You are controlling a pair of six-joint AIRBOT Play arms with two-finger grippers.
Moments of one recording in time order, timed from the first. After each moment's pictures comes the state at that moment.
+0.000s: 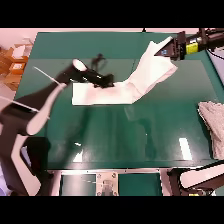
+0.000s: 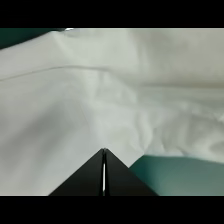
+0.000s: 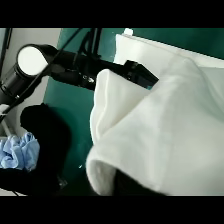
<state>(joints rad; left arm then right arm) -0.33 -1.95 1.75 0.72 -1.03 -1.36 -0.13 -1.68 1.97 -0.56 1.66 1.41</state>
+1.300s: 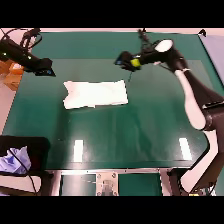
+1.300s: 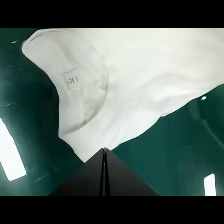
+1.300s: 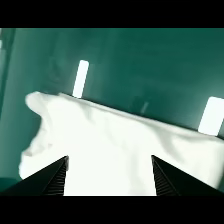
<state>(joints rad) 0.08 -1.58 1.77 1.14 -1.53 -1.31 0.14 -1.93 1.92 -0.82 1.18 1.53</state>
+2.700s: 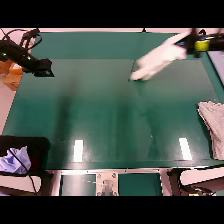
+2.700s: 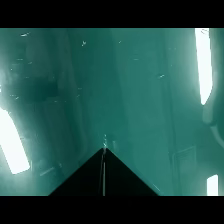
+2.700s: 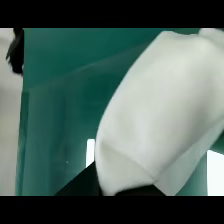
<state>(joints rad) 0.08 -1.58 1.77 1.18 -1.54 -1.33 -0.36 -1.60 1.84 -0.70 1.28 1.55</state>
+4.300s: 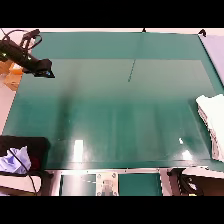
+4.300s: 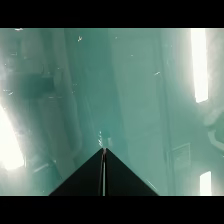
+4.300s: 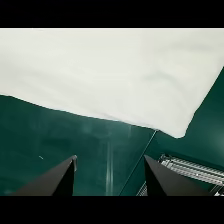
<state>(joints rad) 0.08 -1.58 1.77 1.17 -1.55 -1.35 -1.06 -1.44 1.65 -1.55 1.83 1.85</state>
